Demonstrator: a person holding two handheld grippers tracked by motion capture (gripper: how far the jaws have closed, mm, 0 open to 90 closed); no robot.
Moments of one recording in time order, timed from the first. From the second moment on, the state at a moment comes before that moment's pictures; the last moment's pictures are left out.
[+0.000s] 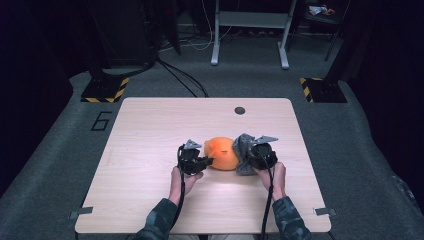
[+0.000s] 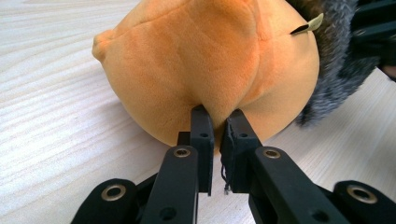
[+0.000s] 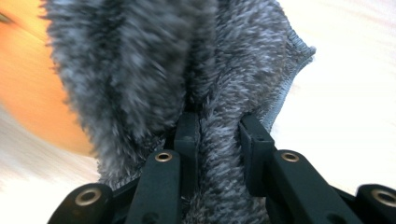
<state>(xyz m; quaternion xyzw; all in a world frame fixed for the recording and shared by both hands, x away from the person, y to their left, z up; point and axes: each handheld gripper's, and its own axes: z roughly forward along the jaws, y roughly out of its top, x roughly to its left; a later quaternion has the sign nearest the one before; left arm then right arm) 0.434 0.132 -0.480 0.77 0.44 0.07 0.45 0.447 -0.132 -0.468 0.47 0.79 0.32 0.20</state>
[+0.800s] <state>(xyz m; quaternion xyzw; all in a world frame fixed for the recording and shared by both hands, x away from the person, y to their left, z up) 0.432 0.129 -0.481 0.77 0.44 0.07 0.45 0.432 -0.122 -0.418 0.43 0.80 0.36 0.22</state>
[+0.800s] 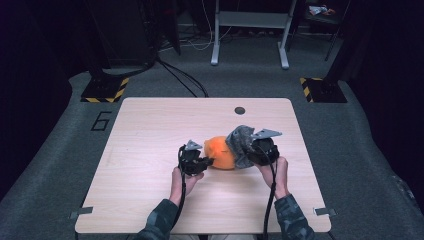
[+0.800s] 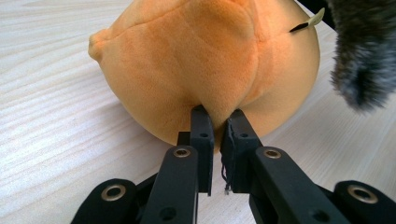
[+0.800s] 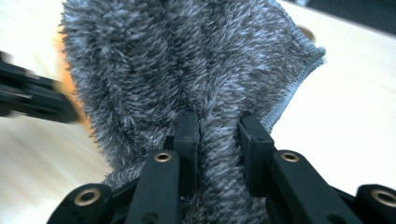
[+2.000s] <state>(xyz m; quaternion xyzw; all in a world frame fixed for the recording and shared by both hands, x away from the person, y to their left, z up) 0.433 0.130 -0.484 0.77 0.44 0.06 0.45 0.443 -0.121 -0.445 0.45 0.81 0.33 0.21</state>
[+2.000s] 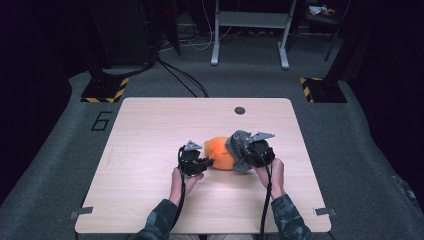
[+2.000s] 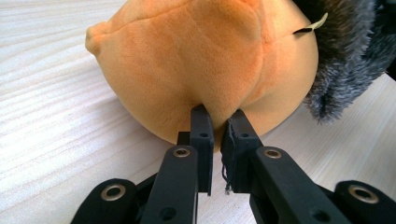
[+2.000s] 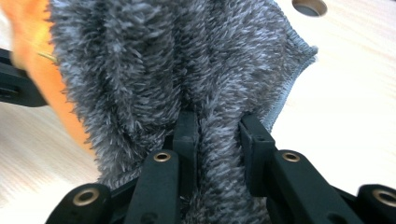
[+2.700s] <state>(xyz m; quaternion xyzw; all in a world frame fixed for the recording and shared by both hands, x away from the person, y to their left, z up) 0.435 0.133 -0.486 0.77 0.45 0.06 0.45 0.465 -0.135 -0.498 0.50 0.81 0.27 0.17</state>
